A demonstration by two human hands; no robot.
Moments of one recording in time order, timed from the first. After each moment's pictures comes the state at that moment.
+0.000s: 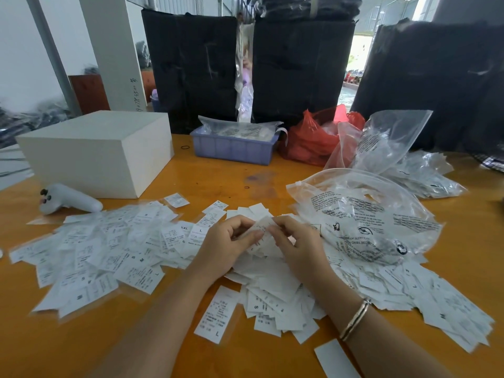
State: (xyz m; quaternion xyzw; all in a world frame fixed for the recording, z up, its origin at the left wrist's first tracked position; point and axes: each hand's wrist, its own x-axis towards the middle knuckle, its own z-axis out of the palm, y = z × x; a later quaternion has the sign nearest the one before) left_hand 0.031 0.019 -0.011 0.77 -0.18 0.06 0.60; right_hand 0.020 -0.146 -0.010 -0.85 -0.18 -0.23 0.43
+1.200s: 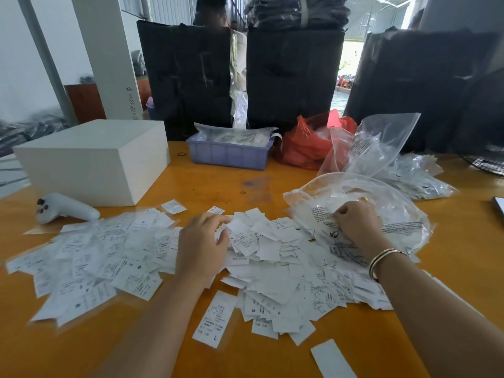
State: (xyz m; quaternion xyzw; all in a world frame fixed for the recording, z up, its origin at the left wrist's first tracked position) left_hand 0.043 0.035 -0.018 0.91 -0.08 0.29 0.28; right_hand 0.081 -0.254 0.014 -0.95 0.18 -0.16 0.21
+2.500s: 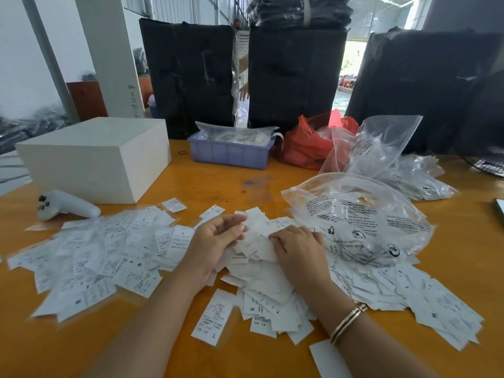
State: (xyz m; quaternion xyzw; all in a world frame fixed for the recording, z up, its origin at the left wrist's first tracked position) left_hand 0.035 0.026 -0.009 0.67 -0.07 0.03 0.74; right_hand 0.021 -0.149 -0.015 -0.96 -0.06 -0.22 0.17
